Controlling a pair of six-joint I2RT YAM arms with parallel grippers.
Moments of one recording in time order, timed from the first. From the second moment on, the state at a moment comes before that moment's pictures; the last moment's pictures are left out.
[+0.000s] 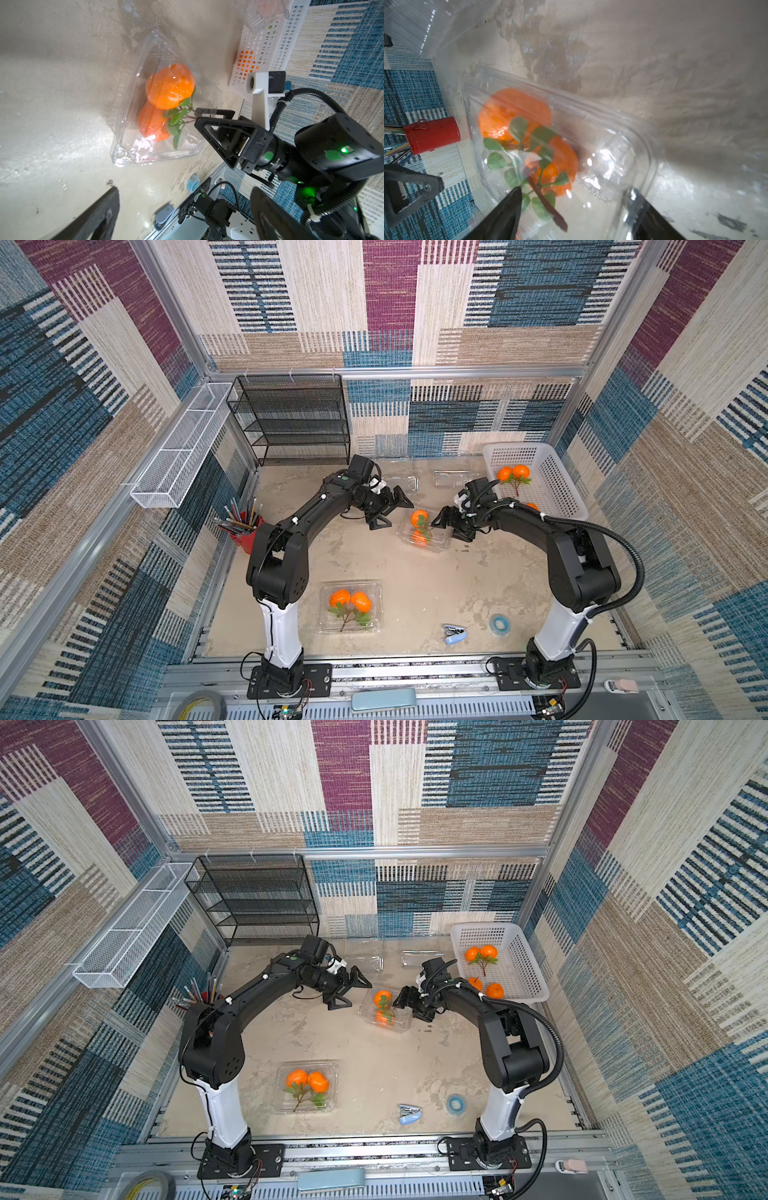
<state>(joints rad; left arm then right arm) -0.41 1.95 1.63 -0.72 0.71 -0.76 0.28 1.83 1.21 -0.44 -0.47 0.62</state>
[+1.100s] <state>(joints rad) -0.26 1.66 1.38 -0.63 0.35 -0.56 0.36 1.64 1.14 -0.25 -0.38 0.64</state>
